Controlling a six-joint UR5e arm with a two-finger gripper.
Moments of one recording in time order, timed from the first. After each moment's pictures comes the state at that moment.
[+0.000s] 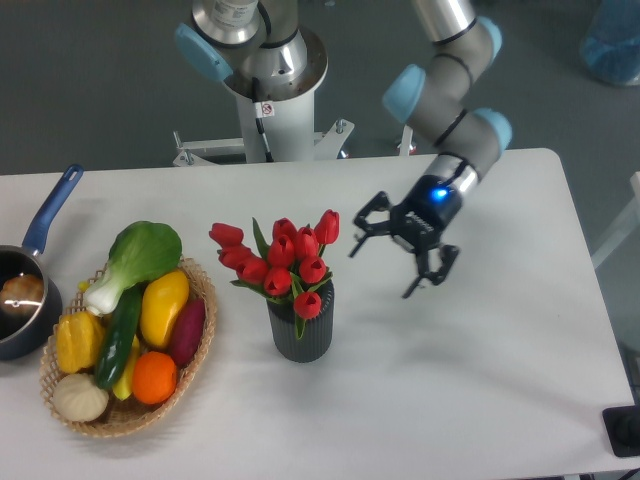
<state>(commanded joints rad) 3.04 -1.95 -1.92 -1.04 0.12 1.68</state>
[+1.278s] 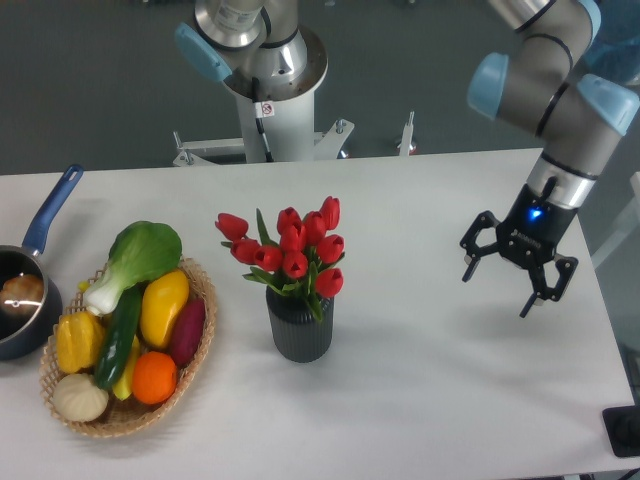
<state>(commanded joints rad) 2.83 -2.03 -1.53 -1.00 1.22 1.64</state>
